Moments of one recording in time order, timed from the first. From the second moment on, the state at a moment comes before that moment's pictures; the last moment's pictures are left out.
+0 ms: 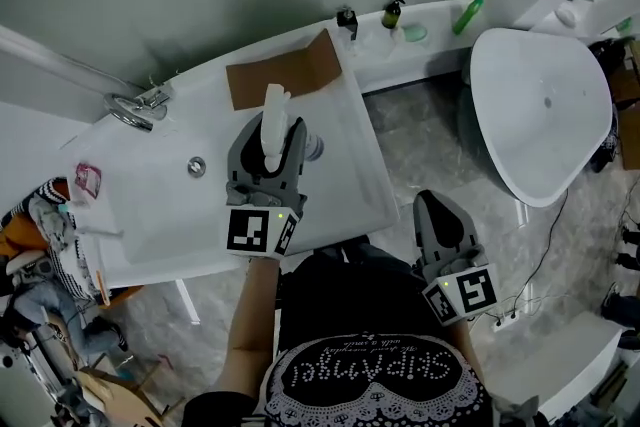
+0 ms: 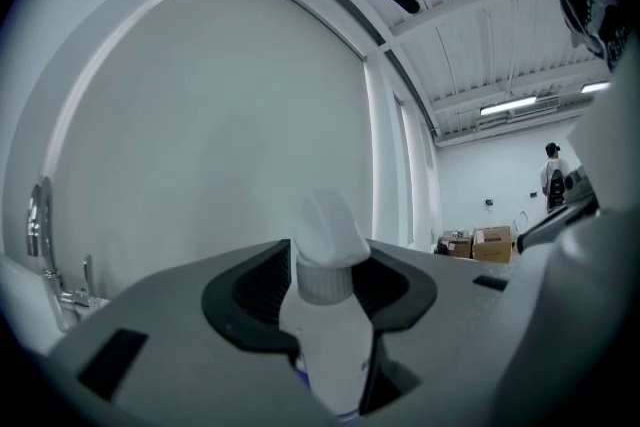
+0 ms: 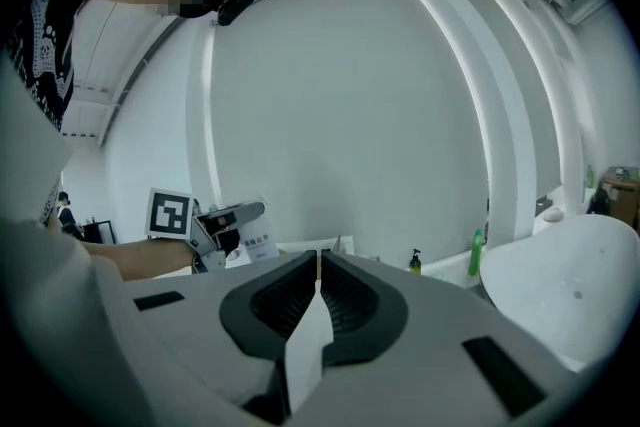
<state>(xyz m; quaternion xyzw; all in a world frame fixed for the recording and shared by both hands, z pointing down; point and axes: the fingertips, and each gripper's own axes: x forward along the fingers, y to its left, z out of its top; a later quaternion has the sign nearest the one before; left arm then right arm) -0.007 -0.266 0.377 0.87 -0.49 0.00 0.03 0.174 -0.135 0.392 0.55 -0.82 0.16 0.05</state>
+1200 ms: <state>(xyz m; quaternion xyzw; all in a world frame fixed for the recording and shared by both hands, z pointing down) 0.032 -0.273 0.431 0.87 -0.49 0.04 -0.02 0.178 -0.133 0.394 0.56 -0.81 0.16 0.05</state>
